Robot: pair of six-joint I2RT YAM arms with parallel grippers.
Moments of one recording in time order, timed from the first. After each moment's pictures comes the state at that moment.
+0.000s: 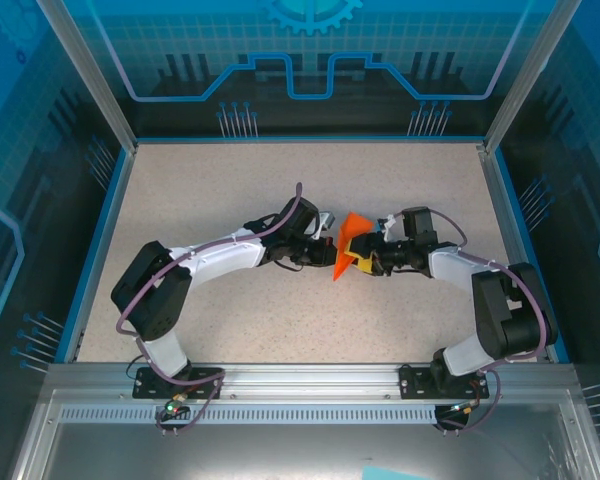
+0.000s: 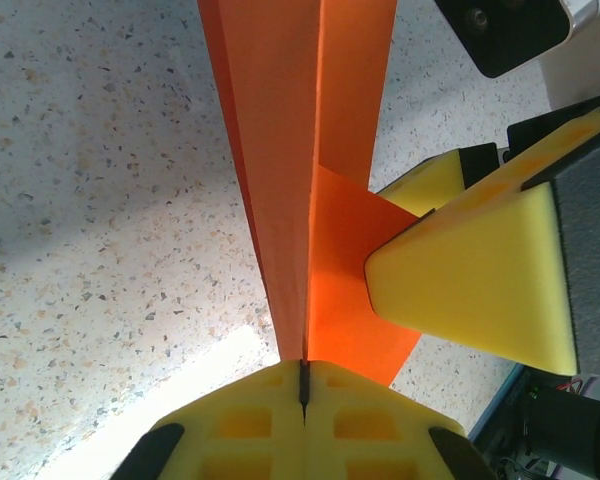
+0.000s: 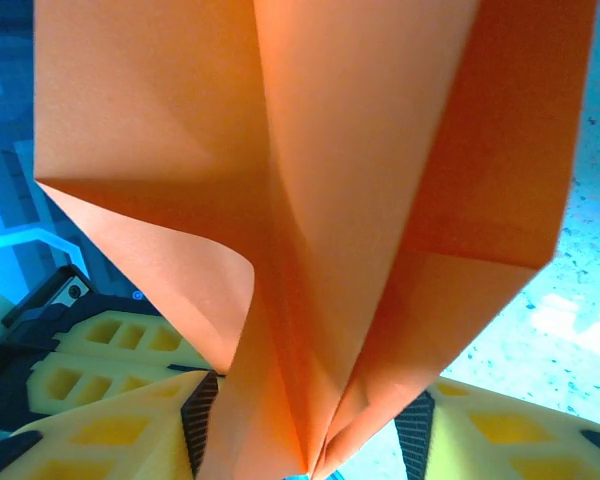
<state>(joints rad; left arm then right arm) -0.70 1.74 1.15 -0.27 0.41 -0.62 0.20 1.51 0.67 -0.03 -0.91 0.87</state>
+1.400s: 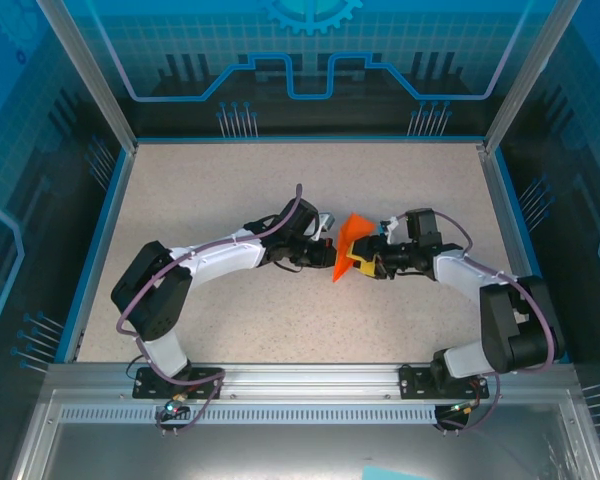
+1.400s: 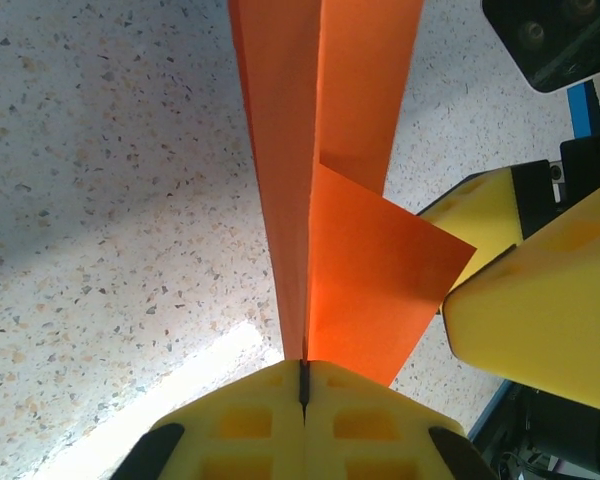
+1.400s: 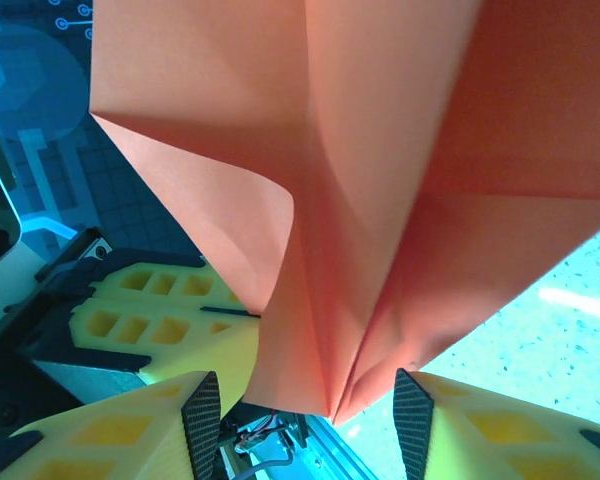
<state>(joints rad) -0.70 1.74 1.14 -0.27 0.41 -0.61 0.19 1.43 0.66 -0.13 -0.92 0.86</state>
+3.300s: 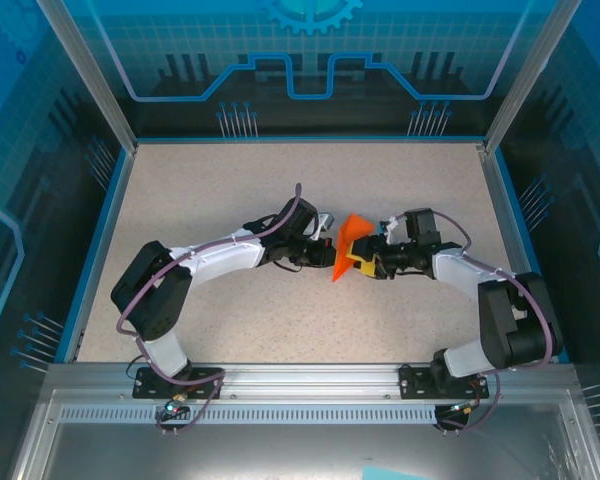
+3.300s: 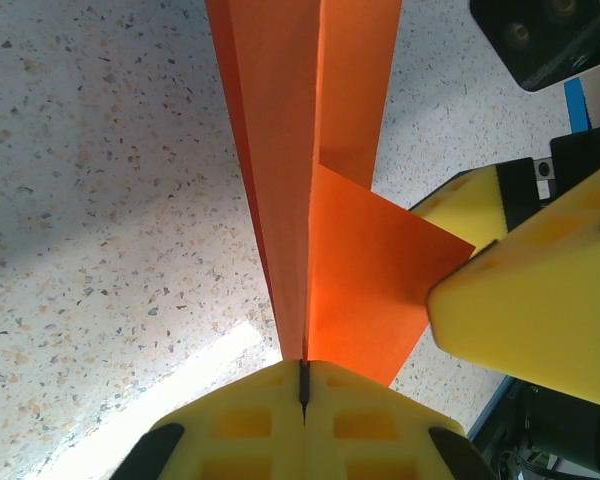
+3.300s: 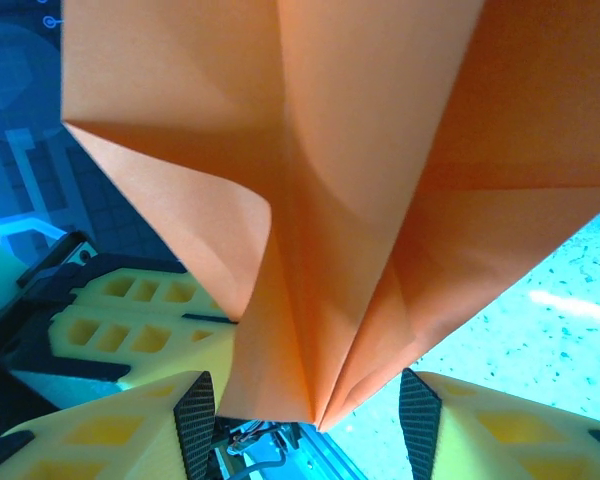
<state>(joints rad) -0.70 1.74 1.14 -0.27 0.42 -0.61 0.19 1.46 0.67 -0.14 -0.91 0.83</state>
